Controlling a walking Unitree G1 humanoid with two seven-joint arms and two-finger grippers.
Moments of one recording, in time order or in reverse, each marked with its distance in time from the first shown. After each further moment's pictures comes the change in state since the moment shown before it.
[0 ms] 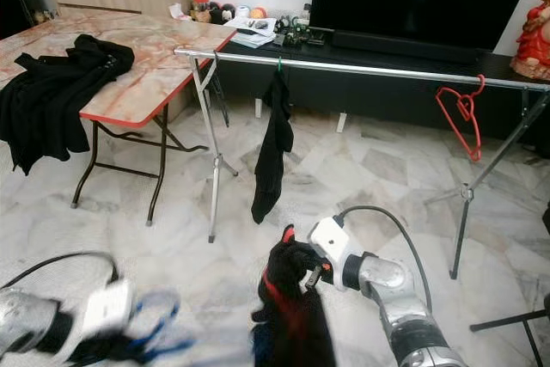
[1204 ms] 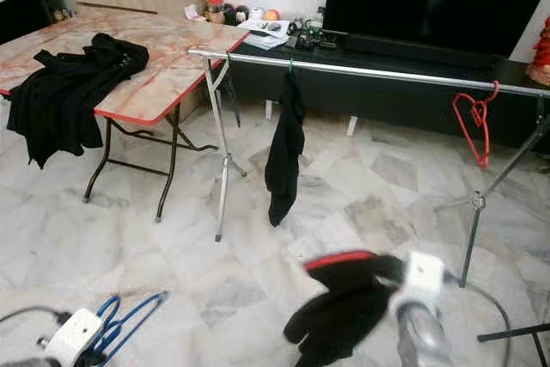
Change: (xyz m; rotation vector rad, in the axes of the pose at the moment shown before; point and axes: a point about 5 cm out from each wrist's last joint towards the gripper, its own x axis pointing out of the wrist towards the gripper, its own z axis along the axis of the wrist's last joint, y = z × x) left arm 0.094 -0.021 -0.070 -0.920 -0.039 0.668; right arm -0.074 0.007 -0.113 0.662 0.099 -1.166
